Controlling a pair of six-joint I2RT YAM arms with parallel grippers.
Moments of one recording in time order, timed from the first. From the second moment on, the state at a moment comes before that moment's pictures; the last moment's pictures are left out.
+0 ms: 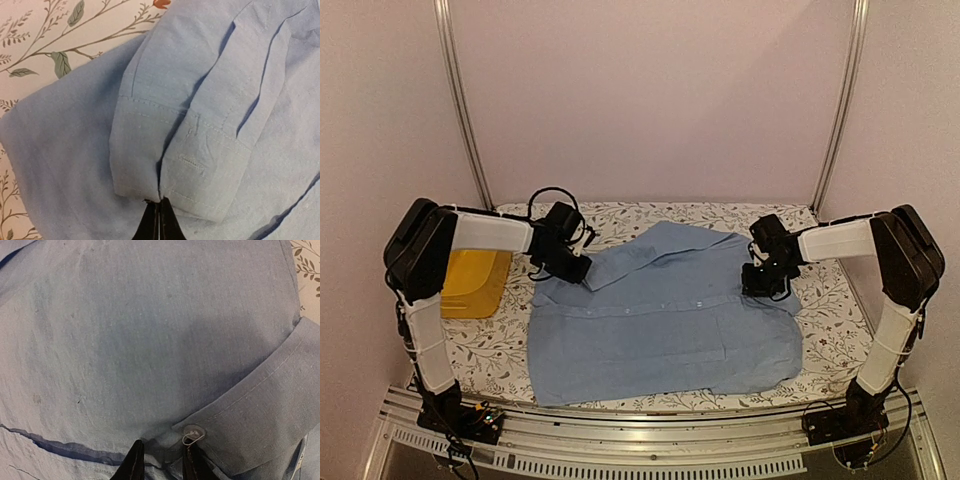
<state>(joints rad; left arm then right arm) -0.50 1.97 1.26 -0.37 -0.04 -0.08 0.41 1.84 1.07 -0.40 0.02 0.43</state>
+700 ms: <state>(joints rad) -0.41 1.95 1.24 -0.47 -0.16 -0.03 0.41 1.83 1.06 -0.38 0.02 0.42</state>
